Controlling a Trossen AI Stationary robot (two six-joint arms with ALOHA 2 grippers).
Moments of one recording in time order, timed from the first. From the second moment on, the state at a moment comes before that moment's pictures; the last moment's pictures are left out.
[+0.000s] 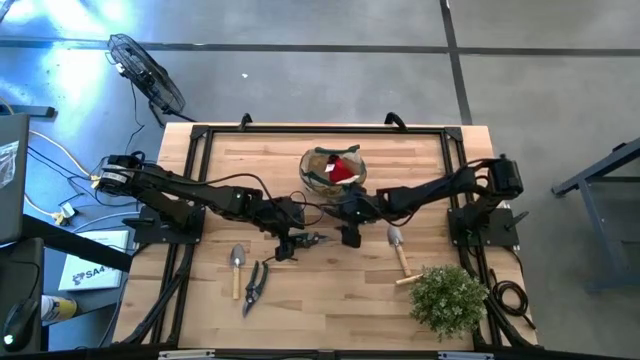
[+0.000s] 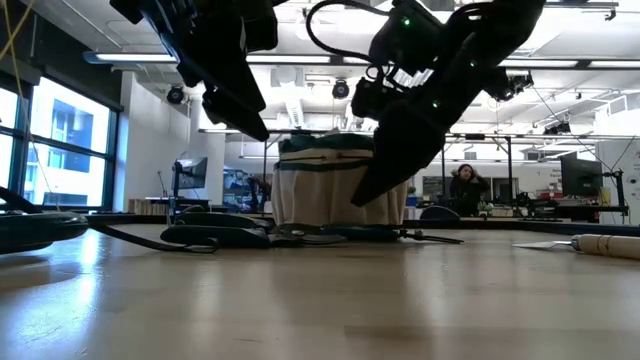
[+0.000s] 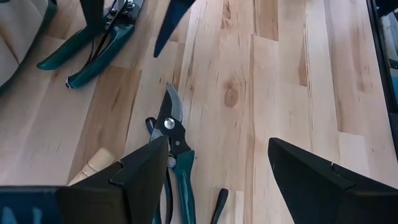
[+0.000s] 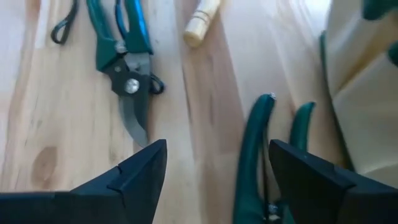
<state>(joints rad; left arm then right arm) -0.14 1.44 0.94 -0.28 0.02 -0.34 0.01 1.73 0.88 0.02 0.08 0.13</state>
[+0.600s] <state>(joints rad) -0.14 1.44 0.94 -0.28 0.01 -0.34 0.01 1.80 0.88 0.06 0.10 0.13</state>
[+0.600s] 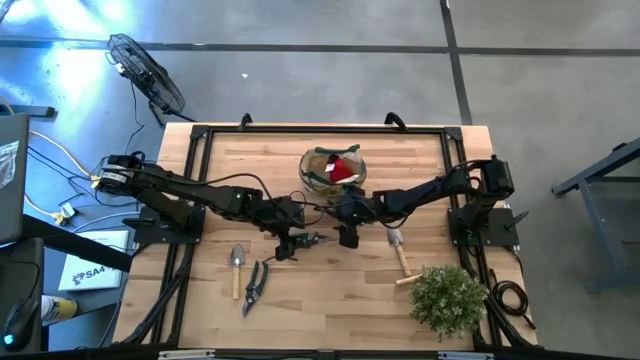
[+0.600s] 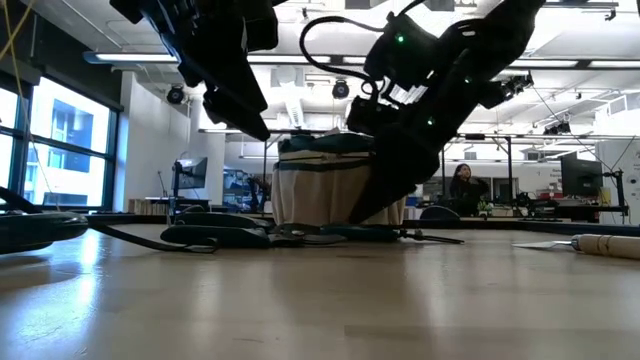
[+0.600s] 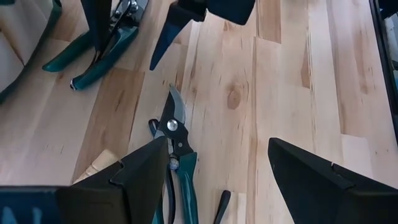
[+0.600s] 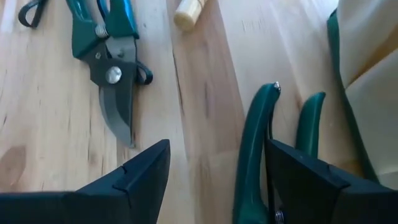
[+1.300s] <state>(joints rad) -0.14 1.44 0.94 -0.28 0.02 -0.34 -0.02 1.85 0.89 0.06 0.11 0.14</state>
